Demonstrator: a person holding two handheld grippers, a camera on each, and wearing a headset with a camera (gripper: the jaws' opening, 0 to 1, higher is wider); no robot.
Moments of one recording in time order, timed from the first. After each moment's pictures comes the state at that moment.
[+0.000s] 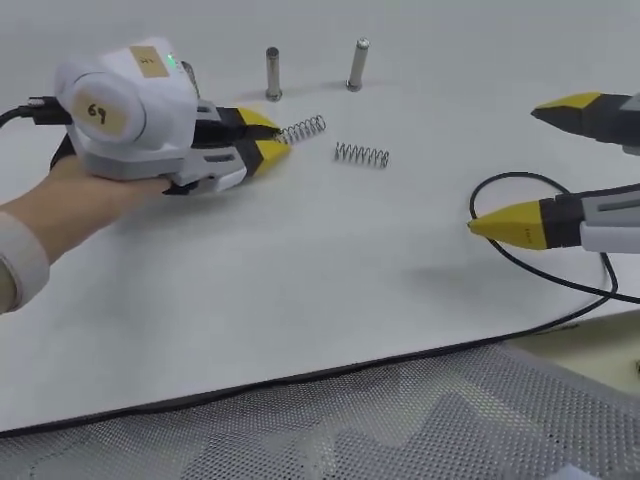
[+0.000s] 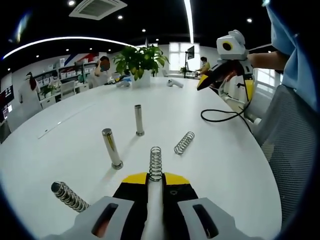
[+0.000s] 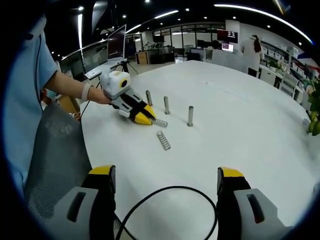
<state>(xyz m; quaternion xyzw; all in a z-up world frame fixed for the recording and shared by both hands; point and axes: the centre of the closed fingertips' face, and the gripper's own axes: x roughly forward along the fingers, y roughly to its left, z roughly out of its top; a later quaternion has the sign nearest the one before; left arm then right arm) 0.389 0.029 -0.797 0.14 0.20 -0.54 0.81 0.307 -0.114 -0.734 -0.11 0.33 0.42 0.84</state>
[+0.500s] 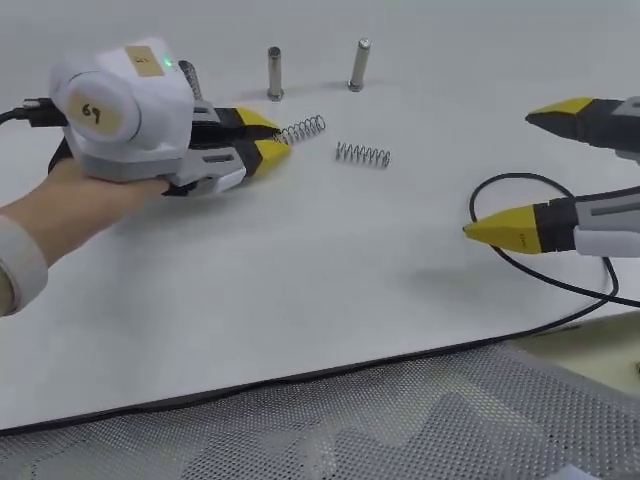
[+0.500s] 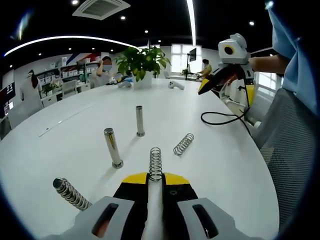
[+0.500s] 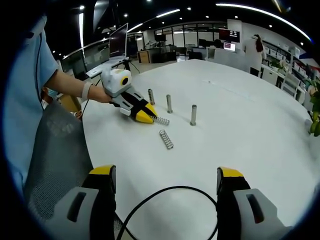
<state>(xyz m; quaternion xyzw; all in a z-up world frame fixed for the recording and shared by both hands) 0.387 0.032 -0.794 0.13 0.19 -0.53 0.81 0.303 -0.109 -0.736 -0.11 0.34 0.42 0.83</state>
